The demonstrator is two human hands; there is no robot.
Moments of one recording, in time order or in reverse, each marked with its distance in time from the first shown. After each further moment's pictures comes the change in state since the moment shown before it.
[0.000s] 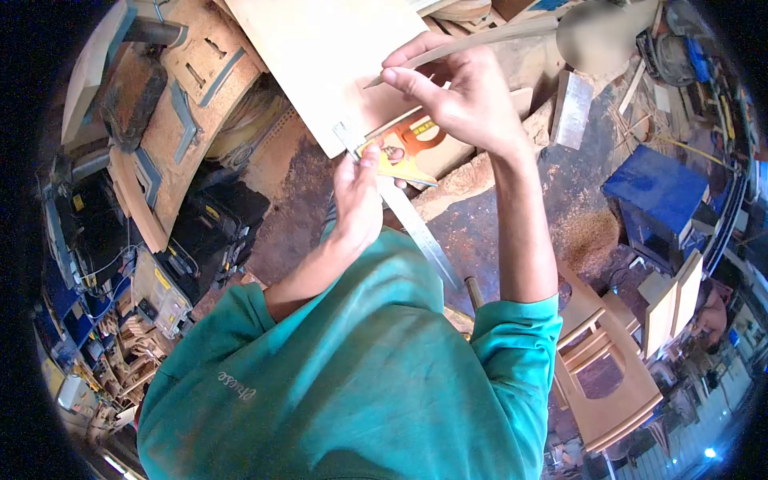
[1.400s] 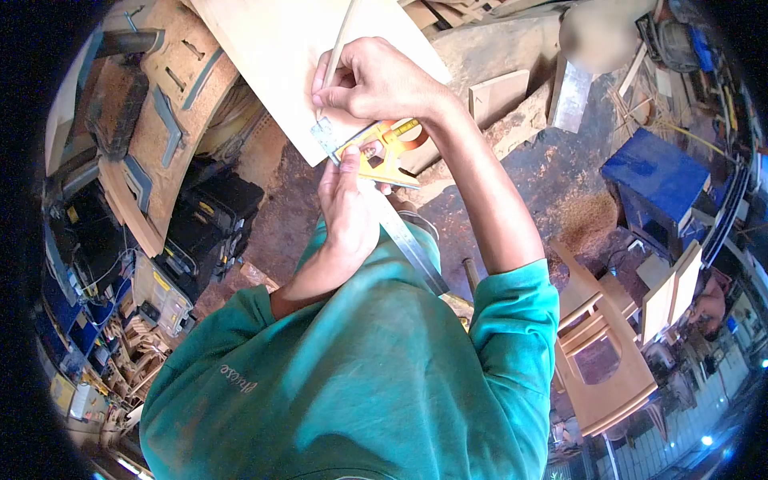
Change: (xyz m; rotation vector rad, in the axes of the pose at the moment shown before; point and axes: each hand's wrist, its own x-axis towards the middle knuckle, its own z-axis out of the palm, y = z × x) left_hand -0.003 0.003 0.015 -0.166 0.165 -0.086; right_hand 0.042 0.049 0.034 0.005 -0.438 0.101
